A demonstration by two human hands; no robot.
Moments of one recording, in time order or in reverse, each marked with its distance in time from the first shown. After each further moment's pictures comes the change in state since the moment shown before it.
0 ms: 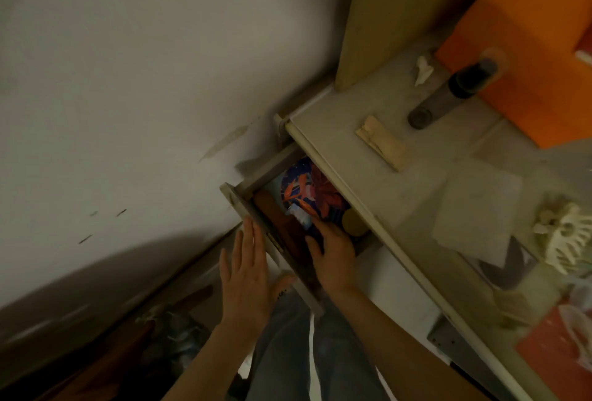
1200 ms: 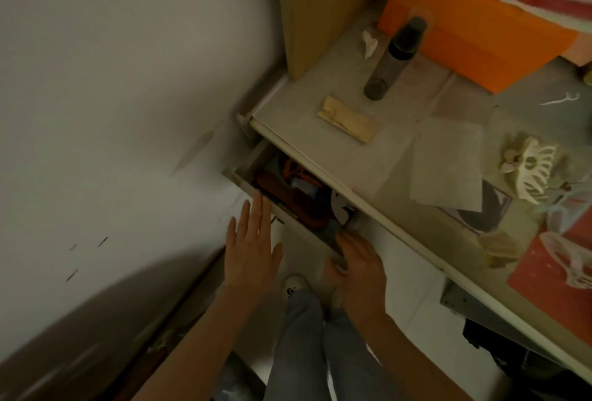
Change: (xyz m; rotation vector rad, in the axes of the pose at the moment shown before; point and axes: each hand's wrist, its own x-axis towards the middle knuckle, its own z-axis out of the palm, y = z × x) left_hand 0.038 0.010 -0.017 0.220 0.050 0.327; right_hand -0.067 0.041 -0.009 -0.235 0.473 -0.118
